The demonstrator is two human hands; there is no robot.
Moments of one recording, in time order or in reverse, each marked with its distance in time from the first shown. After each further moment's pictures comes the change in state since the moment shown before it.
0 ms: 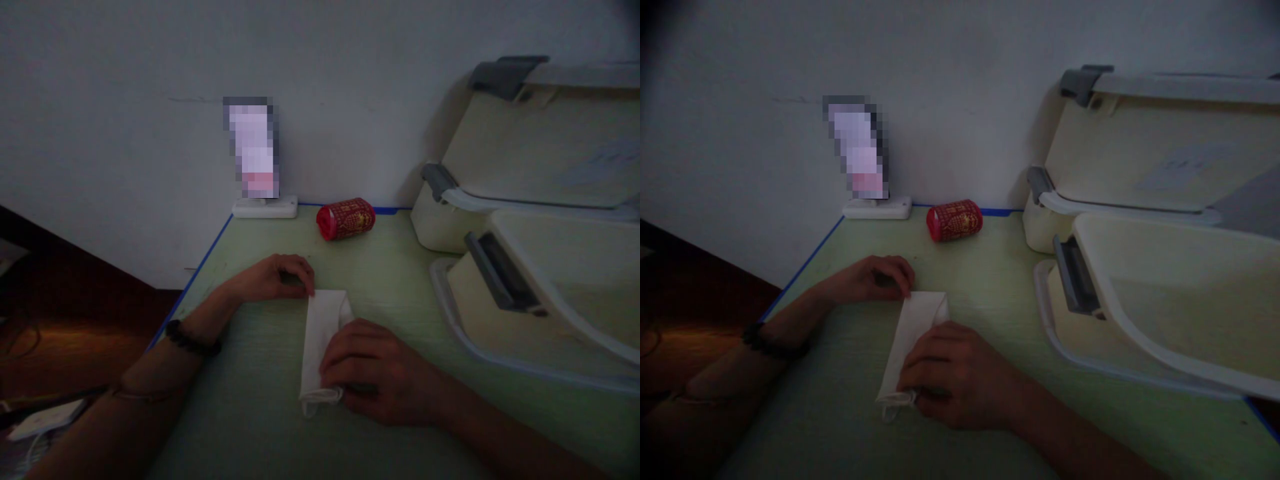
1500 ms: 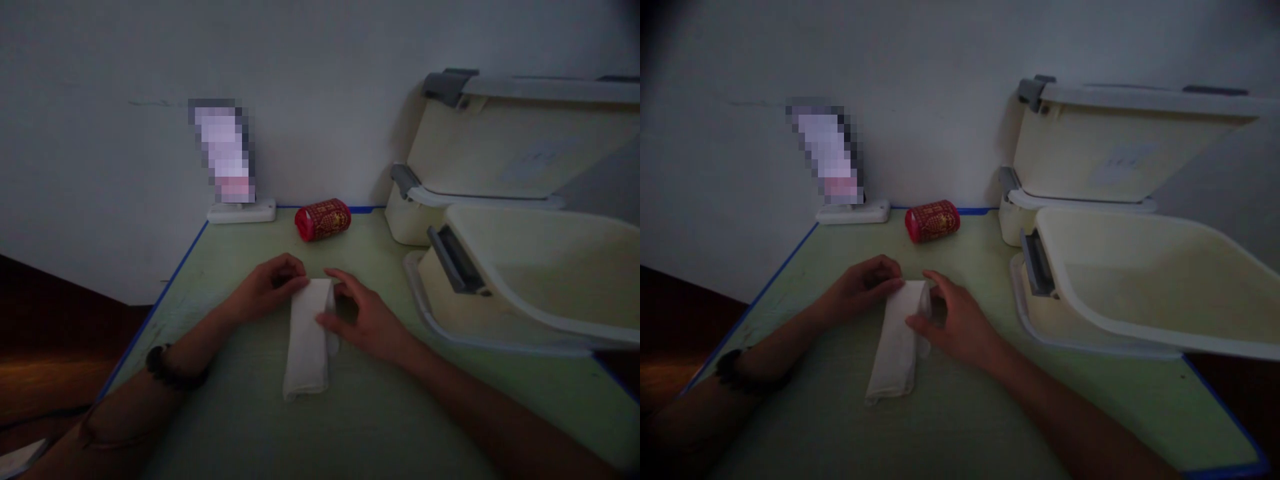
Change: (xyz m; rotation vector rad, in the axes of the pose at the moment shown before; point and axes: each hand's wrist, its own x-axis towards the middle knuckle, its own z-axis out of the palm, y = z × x) left_hand 0.009 0.011 0.035 -0.189 0.297 -0.184; right_hand 0.001 0.025 -0.008 0.137 0.267 0.689
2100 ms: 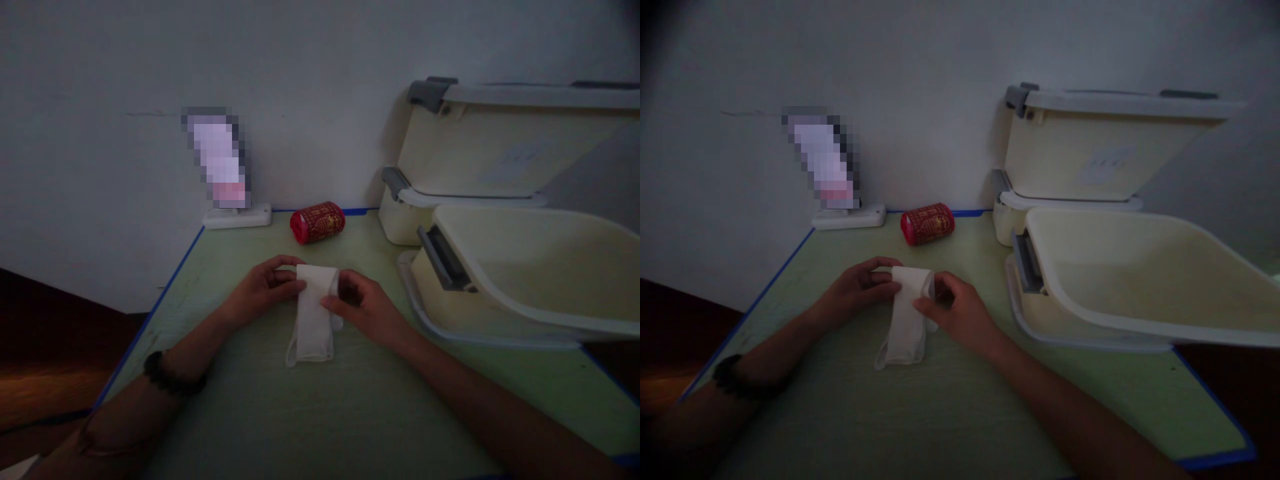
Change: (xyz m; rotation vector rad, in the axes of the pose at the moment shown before) left_hand 0.002 0.007 0.003 -0.368 0.037 -0.220; right_hand 0.010 0.007 -0.001 0.388 0.030 0.121
